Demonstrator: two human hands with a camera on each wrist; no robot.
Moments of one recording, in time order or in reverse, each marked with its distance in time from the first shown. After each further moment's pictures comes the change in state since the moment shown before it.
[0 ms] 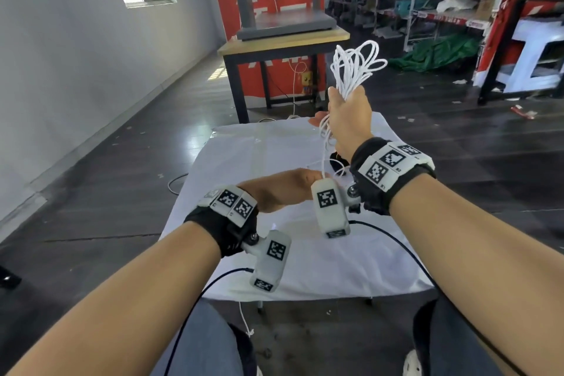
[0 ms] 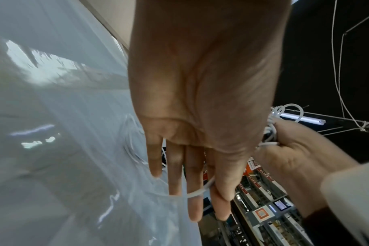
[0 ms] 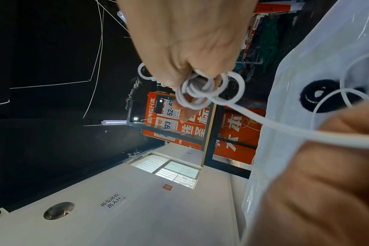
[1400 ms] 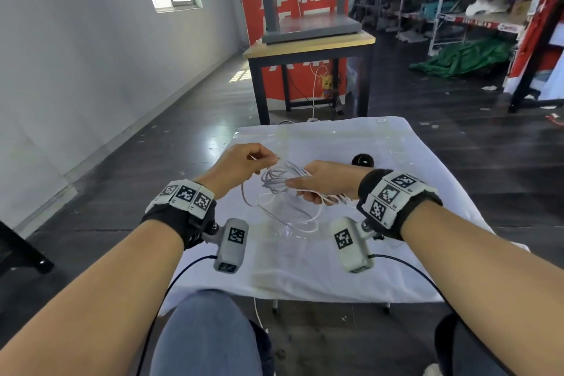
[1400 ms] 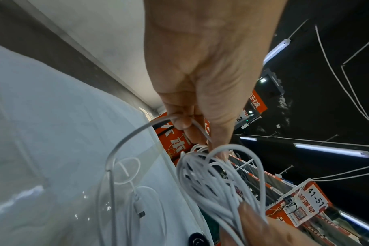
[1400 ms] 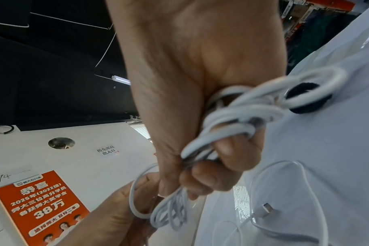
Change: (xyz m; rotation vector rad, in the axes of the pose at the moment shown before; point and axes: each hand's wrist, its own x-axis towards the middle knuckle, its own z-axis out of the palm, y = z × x) left_hand -0.059 -0.052 -0.078 0.105 0.730 -0.072; right_hand -0.040 0.045 0.018 -0.757 -1.041 0.207
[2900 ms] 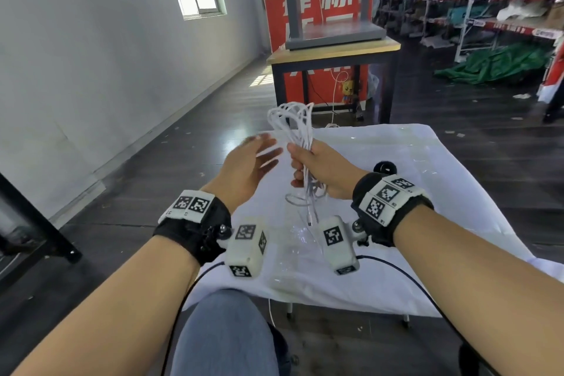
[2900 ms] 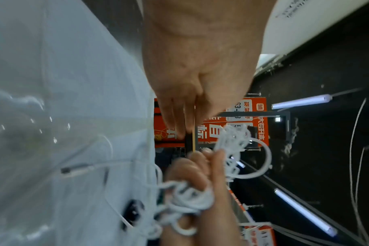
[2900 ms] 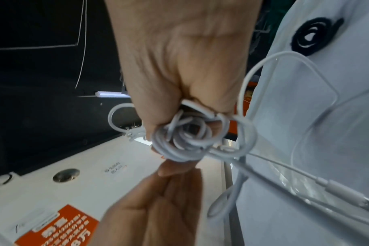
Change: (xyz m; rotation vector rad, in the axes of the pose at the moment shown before) left_hand -0.017 0.016 -0.011 -0.910 0.214 -0.196; right_hand 0.017 -0.045 0.020 0.697 0.159 -0.325
